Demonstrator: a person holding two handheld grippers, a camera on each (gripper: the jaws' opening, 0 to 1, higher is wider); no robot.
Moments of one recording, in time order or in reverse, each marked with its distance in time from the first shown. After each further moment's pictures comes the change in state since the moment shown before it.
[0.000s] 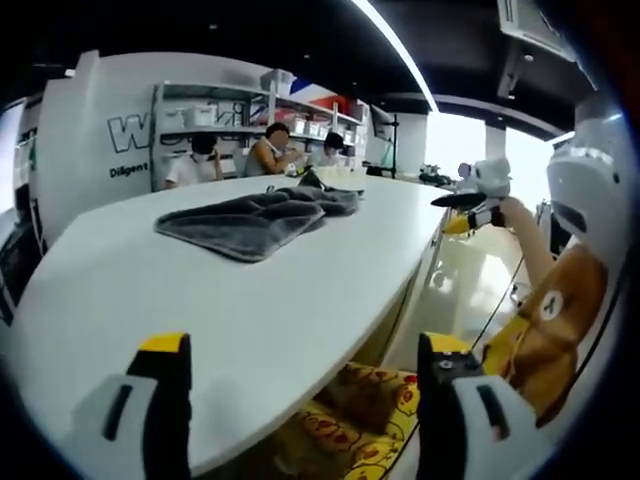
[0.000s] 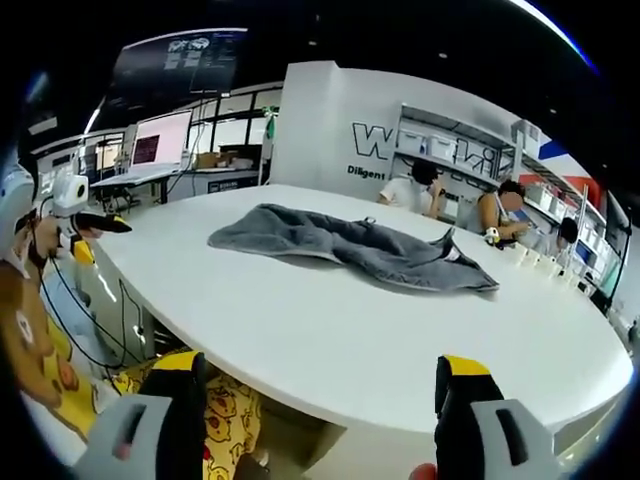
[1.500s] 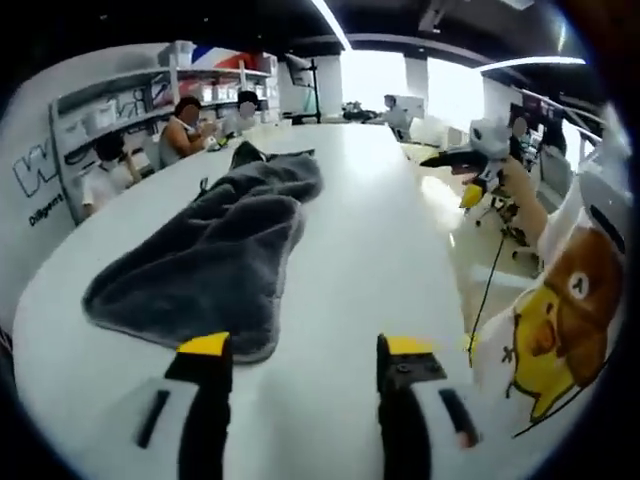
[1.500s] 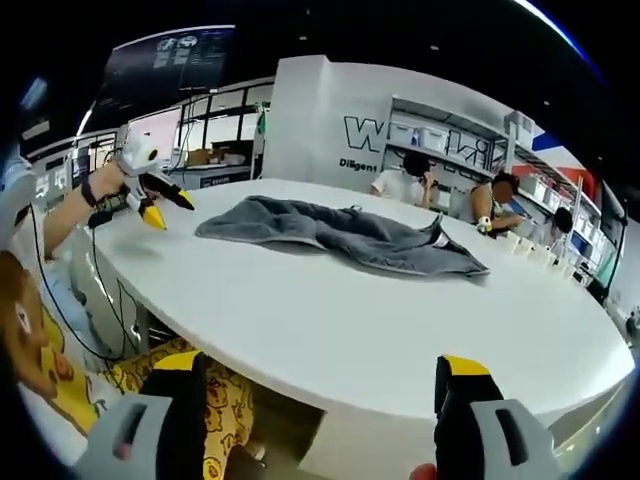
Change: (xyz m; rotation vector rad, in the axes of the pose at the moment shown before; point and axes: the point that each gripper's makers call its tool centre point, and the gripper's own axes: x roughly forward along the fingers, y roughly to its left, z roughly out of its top) left arm 0.155 0.034 0.068 0.311 0.234 -0.315; right arm -0.004 -0.021 -0.021 0.028 0.024 -0.019
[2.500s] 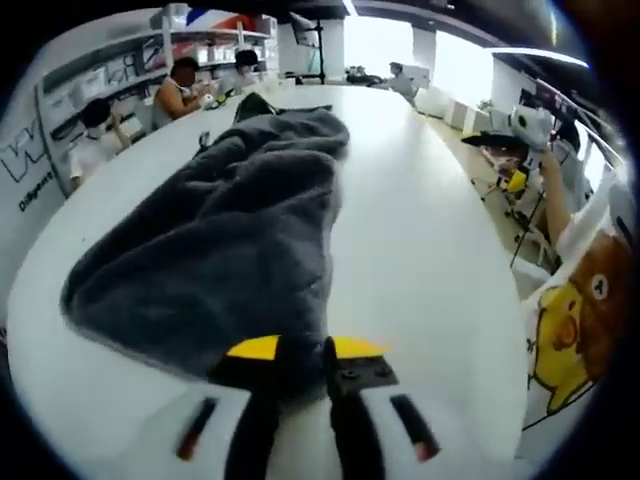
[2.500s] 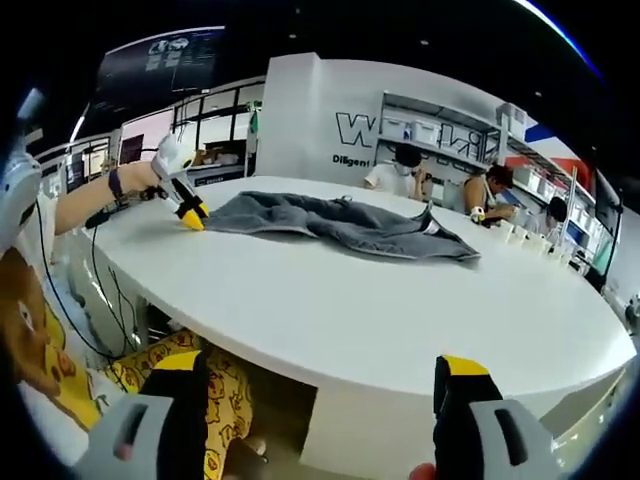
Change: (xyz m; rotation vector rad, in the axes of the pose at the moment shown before) left arm 0.052 0.036 -0.020 -0.038 0.162 -0.002; right arm -0.010 -0.008 -0.018 0.033 0.011 -0.017
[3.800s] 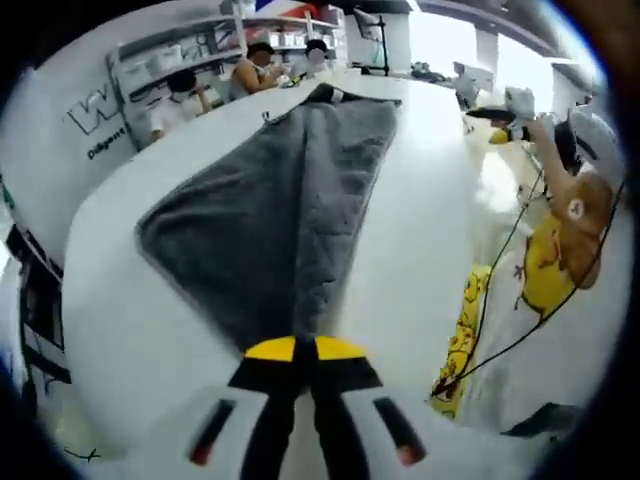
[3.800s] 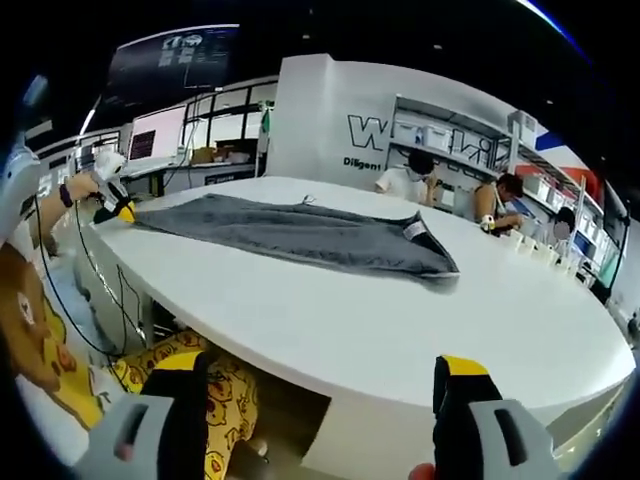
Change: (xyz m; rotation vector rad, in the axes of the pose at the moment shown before) left arm -0.156 -0.025 -0.192 -0.159 0.063 0.259; right arm 0.005 0.006 0.002 -0.042 -0.005 0.036
